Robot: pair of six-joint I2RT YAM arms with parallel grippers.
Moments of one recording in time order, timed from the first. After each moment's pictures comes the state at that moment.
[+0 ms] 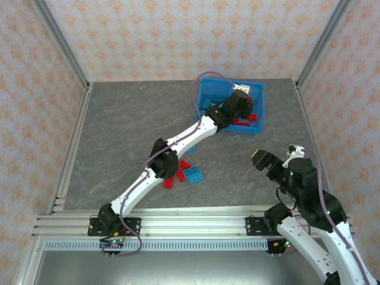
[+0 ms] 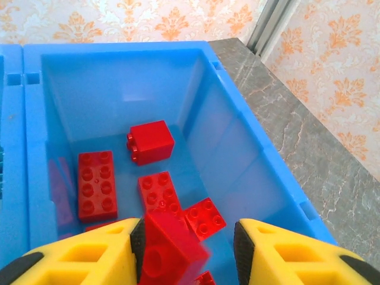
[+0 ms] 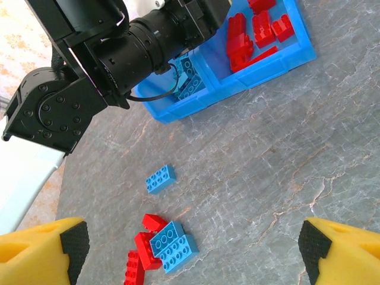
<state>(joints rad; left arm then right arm) -0.79 2.73 2.73 -0.48 -0.21 -0.38 0.48 0.38 0.84 -0.96 0.12 0.87</state>
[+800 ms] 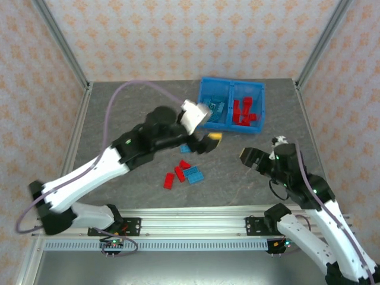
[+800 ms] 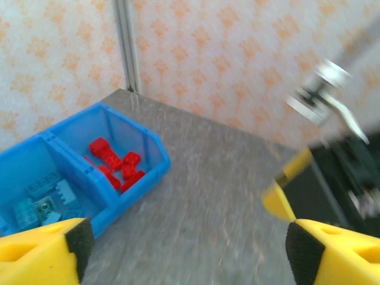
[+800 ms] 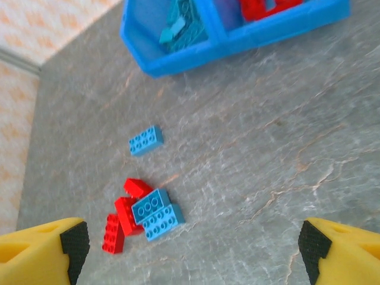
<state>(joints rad) -0.91 1.10 1.18 -0.42 0.10 0.07 0.48 0.69 0.88 -0.91 -0.07 0.75</state>
